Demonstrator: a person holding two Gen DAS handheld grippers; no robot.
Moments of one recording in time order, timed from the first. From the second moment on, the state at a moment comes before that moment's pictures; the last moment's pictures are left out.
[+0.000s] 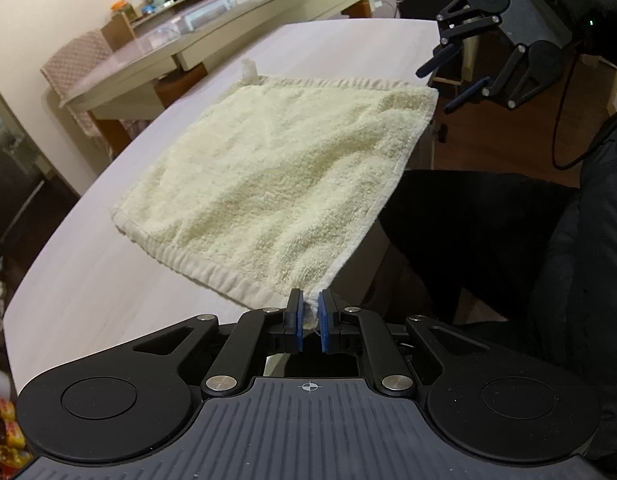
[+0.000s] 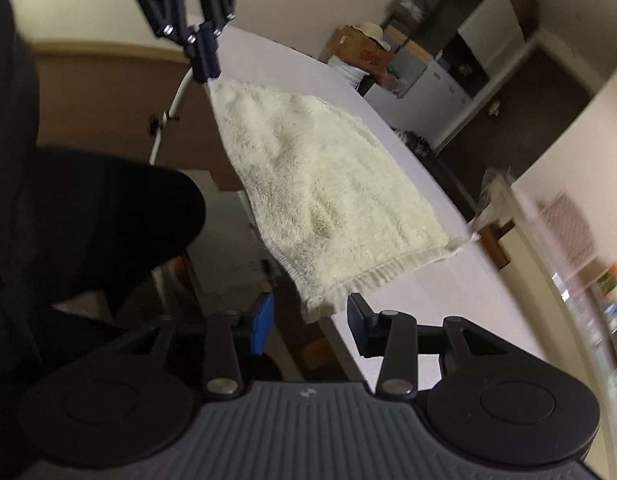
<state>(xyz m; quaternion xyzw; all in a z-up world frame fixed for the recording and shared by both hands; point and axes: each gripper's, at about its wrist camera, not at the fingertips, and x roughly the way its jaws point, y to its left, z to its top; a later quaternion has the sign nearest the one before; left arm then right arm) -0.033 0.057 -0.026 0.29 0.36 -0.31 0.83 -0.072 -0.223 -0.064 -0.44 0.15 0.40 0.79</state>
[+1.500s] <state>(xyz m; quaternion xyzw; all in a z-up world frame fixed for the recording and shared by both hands) -0.040 0.056 0.011 0.37 0.31 -0.34 0.80 -0.044 -0.247 -0.002 -0.32 0.23 0.48 0.79</state>
